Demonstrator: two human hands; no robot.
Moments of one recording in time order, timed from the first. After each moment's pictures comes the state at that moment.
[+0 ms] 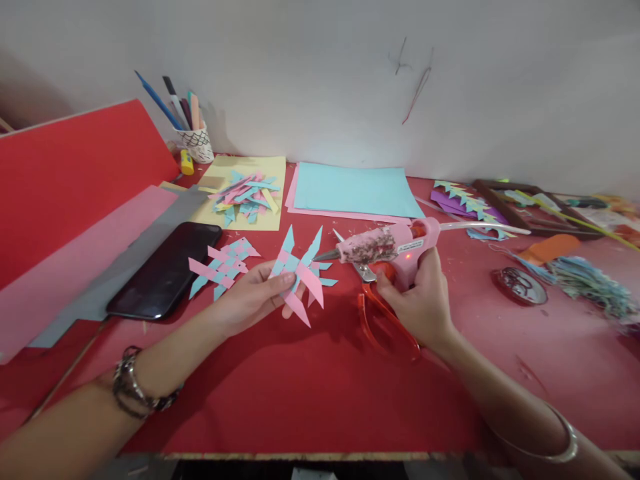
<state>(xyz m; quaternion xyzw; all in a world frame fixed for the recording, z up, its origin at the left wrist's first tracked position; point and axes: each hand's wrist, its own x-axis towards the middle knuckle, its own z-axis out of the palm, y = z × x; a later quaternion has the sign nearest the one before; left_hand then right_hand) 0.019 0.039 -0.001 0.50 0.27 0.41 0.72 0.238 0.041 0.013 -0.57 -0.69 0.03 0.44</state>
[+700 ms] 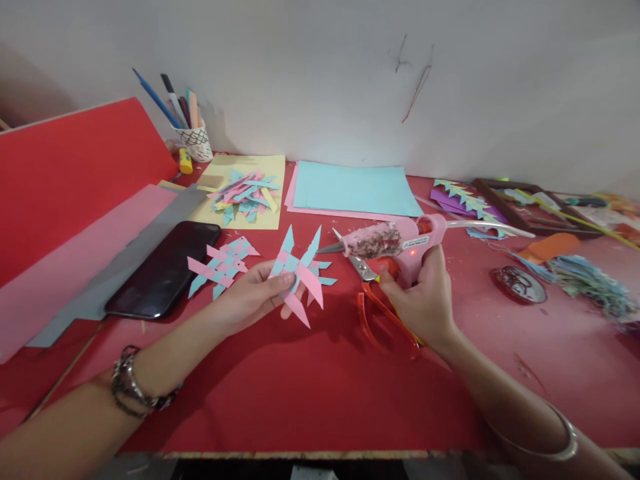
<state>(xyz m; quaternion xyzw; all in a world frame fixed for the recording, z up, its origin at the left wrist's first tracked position) 0.018 0.039 -0.001 0.51 0.27 0.40 0.71 0.241 0.042 0.010 -0.59 -0.68 0.00 0.44</state>
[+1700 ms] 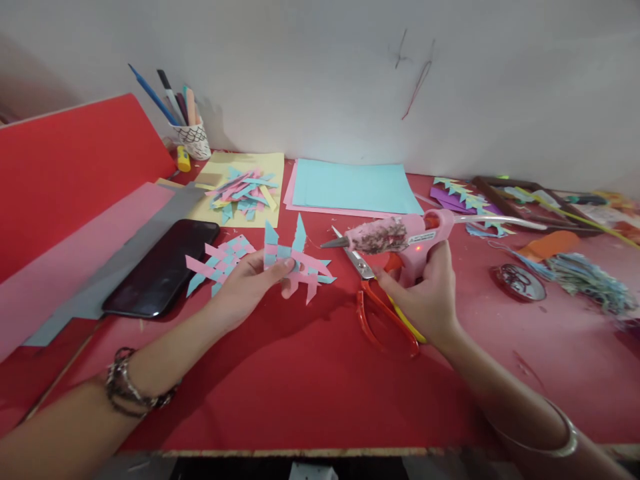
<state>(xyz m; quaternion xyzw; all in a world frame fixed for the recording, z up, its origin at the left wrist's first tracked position) 0.016 0.041 -0.007 0.52 0.40 0.48 0.58 0.239 0.040 0.017 -0.59 -0.66 0.03 0.46</state>
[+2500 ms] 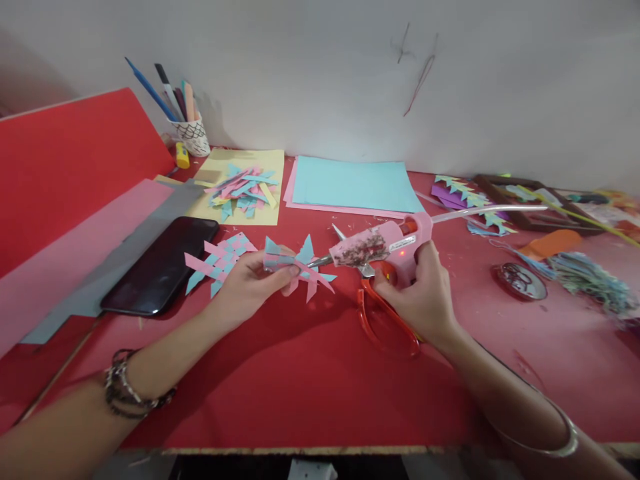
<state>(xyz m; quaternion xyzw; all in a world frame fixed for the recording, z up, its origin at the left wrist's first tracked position) 0.022 0.037 0.005 0.61 0.44 0.47 0.47 0.237 0.040 0.019 -0.58 -0.71 0.03 0.40</state>
